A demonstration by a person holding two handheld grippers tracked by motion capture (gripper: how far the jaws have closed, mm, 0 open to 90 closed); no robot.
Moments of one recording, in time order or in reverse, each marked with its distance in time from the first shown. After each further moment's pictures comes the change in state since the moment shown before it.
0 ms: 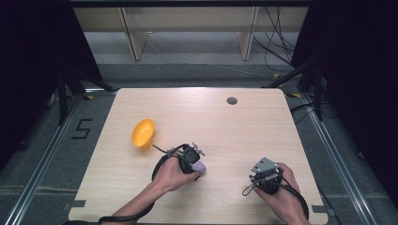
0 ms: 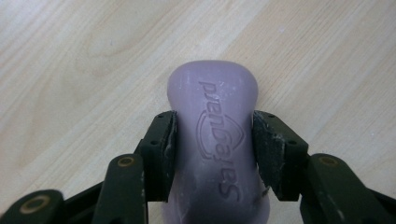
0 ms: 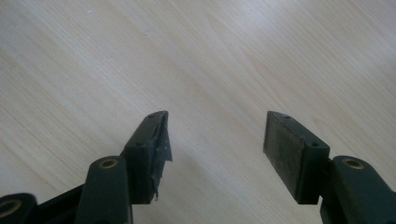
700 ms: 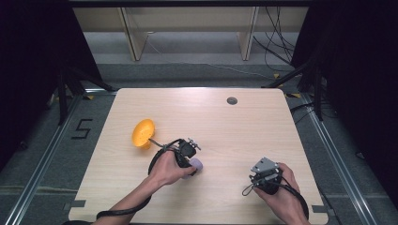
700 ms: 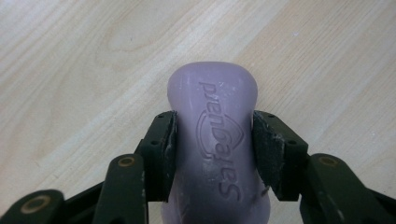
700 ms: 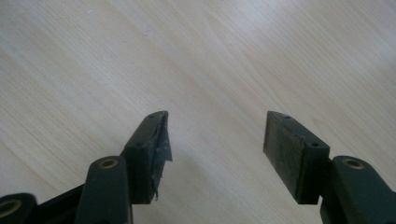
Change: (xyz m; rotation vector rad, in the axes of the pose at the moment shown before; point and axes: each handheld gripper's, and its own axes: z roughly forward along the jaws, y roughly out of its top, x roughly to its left) left arm 0.016 0.003 -0.009 0.006 -0.022 -0.035; right arm 0.000 0.000 0.000 -0.001 -0.002 -0.002
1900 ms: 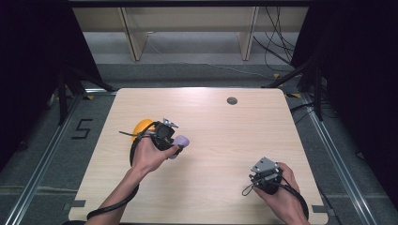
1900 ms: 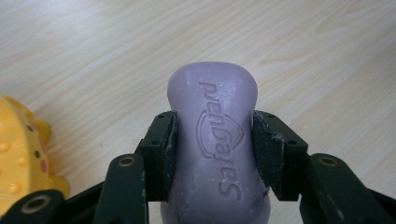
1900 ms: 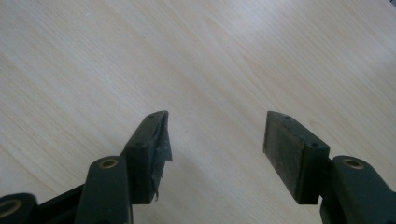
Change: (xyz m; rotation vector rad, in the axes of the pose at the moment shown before) left arm 0.053 -0.010 -0.052 -0.253 0.080 -0.192; right arm 0.002 0.000 -0.001 -0.003 -0.008 0.011
